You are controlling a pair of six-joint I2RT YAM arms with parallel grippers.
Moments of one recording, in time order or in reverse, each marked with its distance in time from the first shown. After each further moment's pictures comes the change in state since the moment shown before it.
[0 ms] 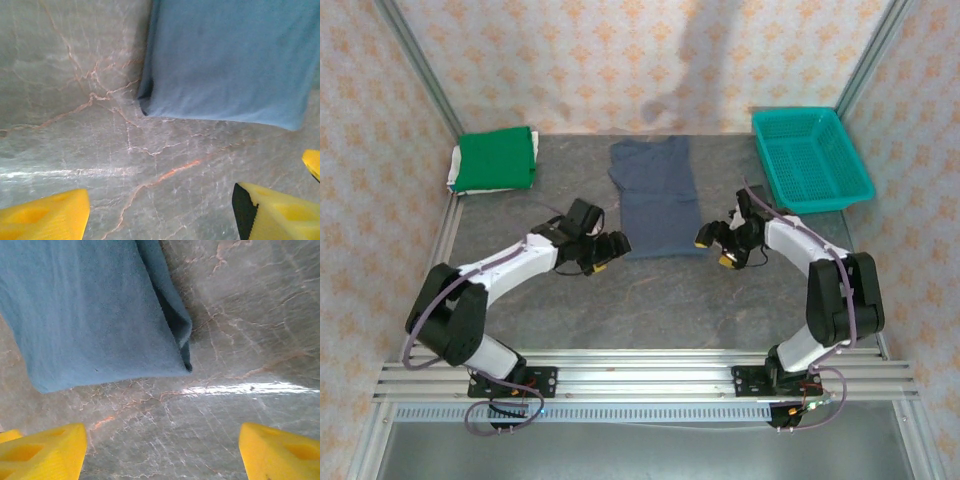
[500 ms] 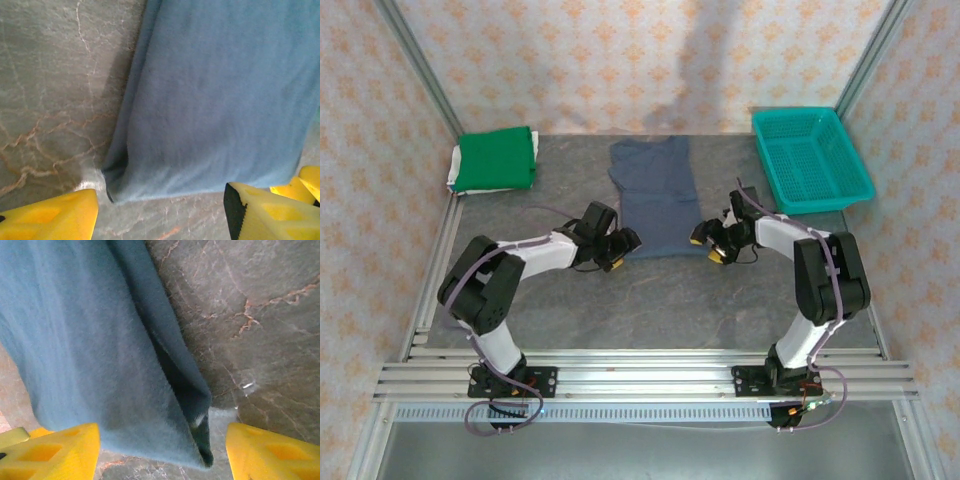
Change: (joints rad) left arm -0.015 0.224 0.006 0.303 -0.006 -0.172; right arm 0.006 0.153 0.000 0.202 -0.037 0.087
